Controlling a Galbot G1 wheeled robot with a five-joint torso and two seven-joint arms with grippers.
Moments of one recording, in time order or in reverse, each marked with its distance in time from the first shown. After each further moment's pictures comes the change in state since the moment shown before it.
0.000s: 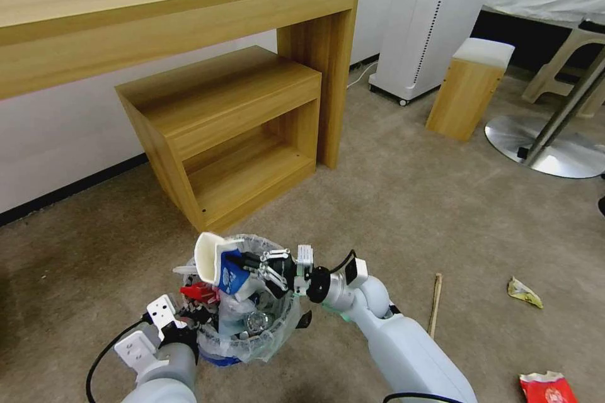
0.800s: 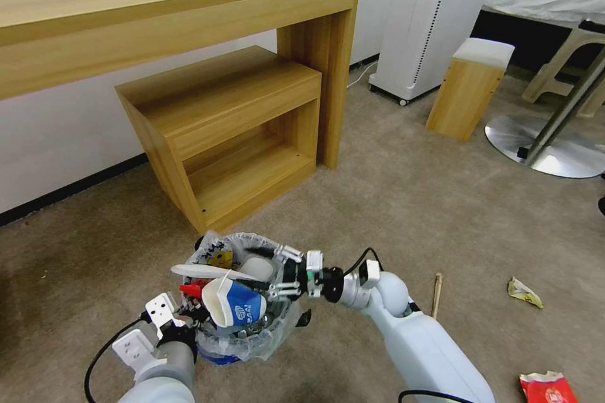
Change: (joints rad) left arm 0.000 0.008 -0.017 -0.013 -0.015 0.003 -0.001; right arm -0.024 -0.030 0.114 0.088 -0.062 0.011 0.122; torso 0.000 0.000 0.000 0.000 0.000
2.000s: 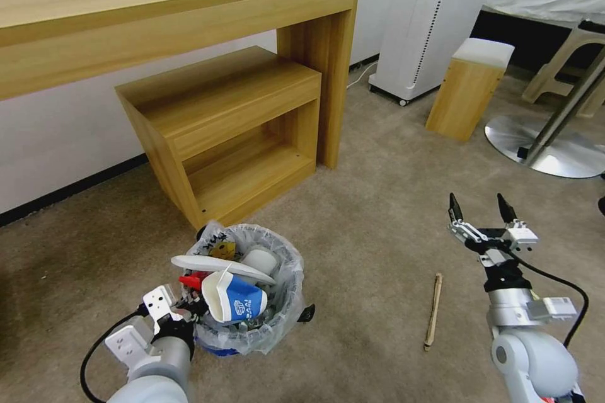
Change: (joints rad) left arm -0.001 0.029 0.000 -0.031 -0.015 0.004 0.040; right arm -0.511 0.033 0.682 0.376 -0.179 0.034 0.802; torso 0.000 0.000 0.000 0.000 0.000
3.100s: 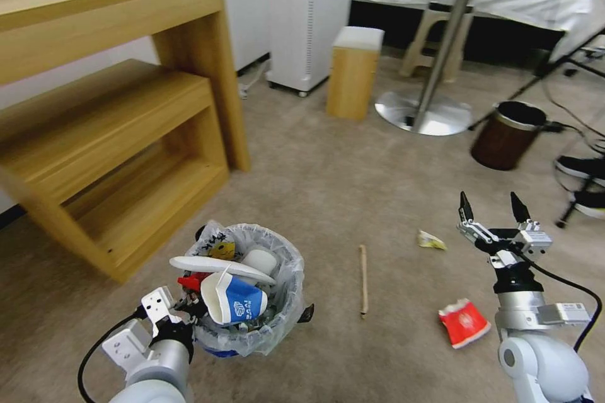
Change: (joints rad) left arm 0.012 -0.012 -0.001 -0.010 0.004 -0.005 0.001; right arm 0.017 -0.013 0.005 -0.011 0.006 0.023 0.002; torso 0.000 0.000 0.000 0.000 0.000
